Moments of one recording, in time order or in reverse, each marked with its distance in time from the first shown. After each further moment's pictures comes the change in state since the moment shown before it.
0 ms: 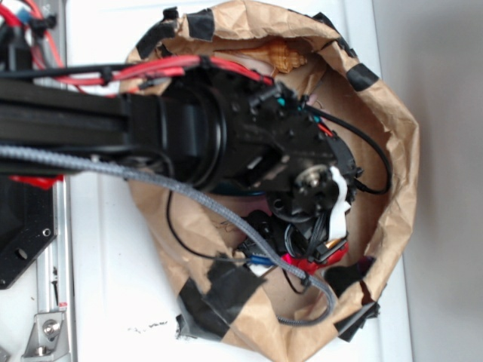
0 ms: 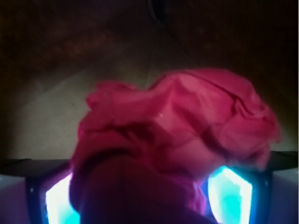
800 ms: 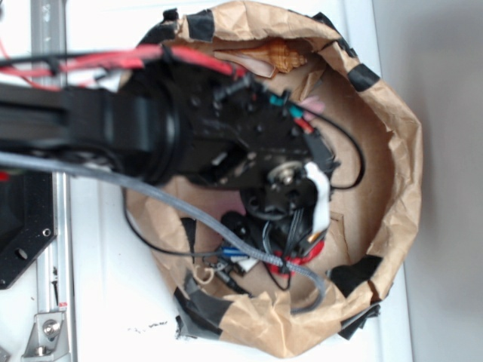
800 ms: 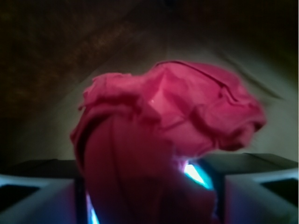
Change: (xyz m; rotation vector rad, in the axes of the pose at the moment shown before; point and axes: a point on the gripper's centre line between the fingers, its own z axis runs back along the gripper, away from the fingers) arm -0.012 -0.008 0.050 0.011 0.051 0.207
